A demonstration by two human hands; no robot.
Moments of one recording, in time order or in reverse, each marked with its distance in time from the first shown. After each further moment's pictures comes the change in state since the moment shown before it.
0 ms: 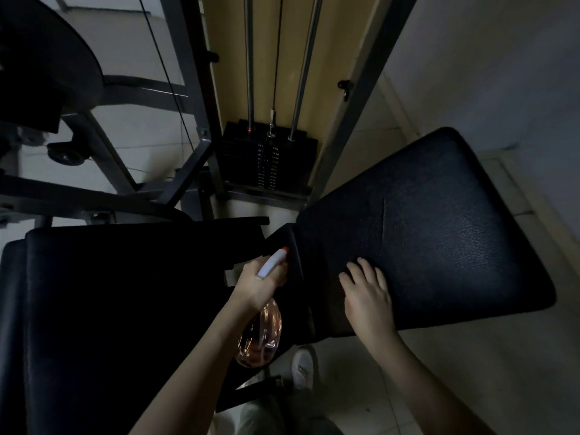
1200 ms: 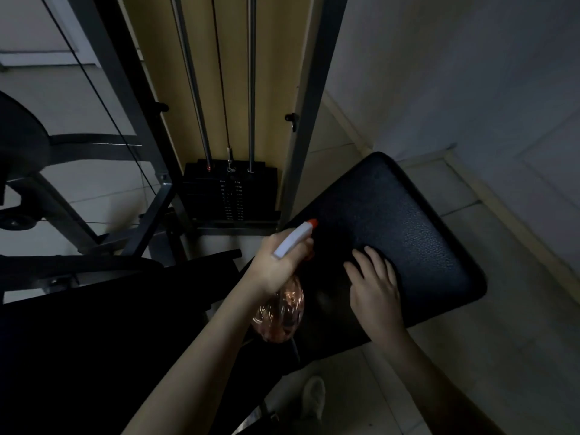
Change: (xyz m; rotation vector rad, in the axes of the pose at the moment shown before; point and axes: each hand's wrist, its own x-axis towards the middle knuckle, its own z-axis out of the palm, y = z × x) left_hand 0.004 0.125 0.044 0.078 -0.319 0.329; right_hand 0.015 0.044 -0.045 -0.009 0.249 0.146
